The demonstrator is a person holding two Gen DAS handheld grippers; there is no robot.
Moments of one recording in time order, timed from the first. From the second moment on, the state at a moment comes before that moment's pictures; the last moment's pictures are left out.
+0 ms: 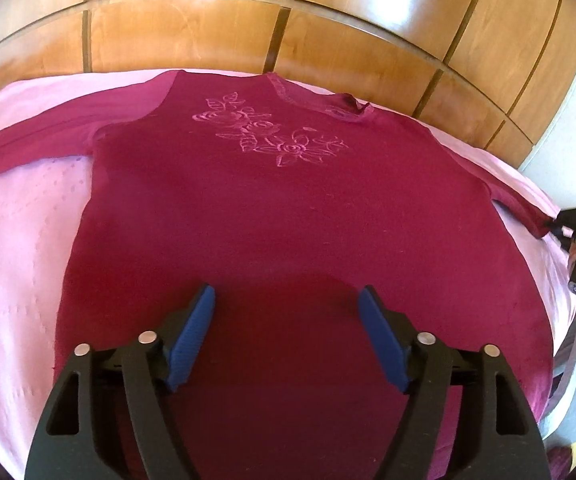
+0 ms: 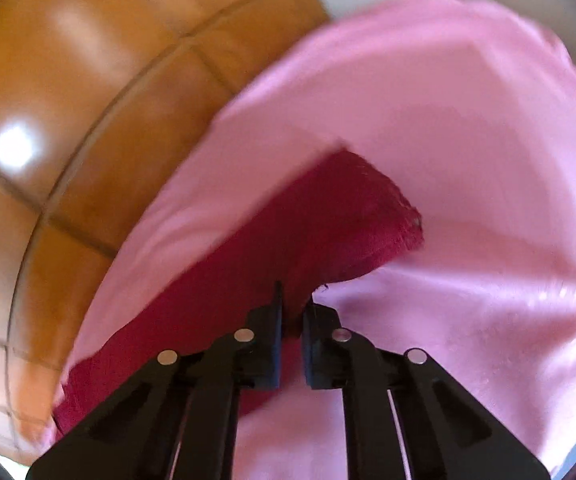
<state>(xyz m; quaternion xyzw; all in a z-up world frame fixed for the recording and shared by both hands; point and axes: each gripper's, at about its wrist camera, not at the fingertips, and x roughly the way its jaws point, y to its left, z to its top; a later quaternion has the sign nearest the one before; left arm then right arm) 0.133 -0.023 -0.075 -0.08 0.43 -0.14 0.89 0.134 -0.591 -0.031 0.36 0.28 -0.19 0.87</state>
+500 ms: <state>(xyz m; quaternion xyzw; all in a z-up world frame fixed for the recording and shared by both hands) 0.142 -0.011 -0.066 -0.12 0.44 -0.15 0.88 0.211 -0.312 0.012 0.17 0.33 0.06 0.93</state>
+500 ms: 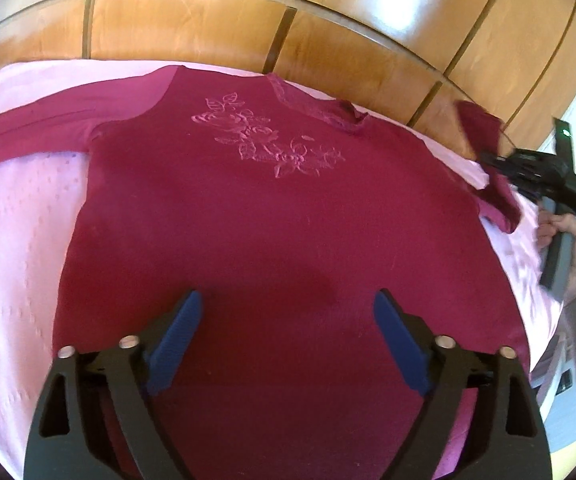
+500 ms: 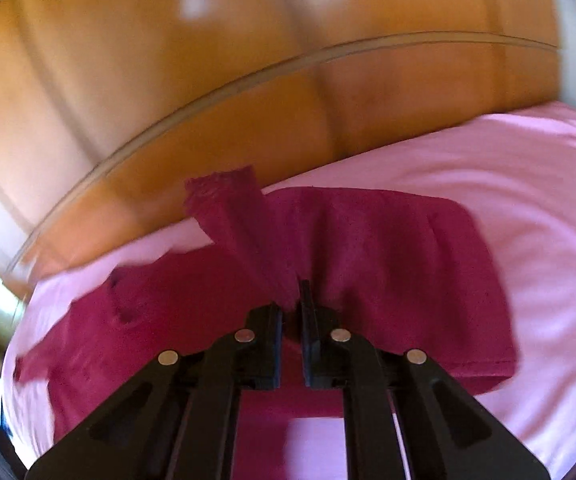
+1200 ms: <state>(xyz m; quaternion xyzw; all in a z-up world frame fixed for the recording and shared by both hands) 0.205 0.012 -0.029 -0.26 0.43 -0.18 0.85 0.176 -0.212 -0.002 0.14 0.33 0.17 0.92</state>
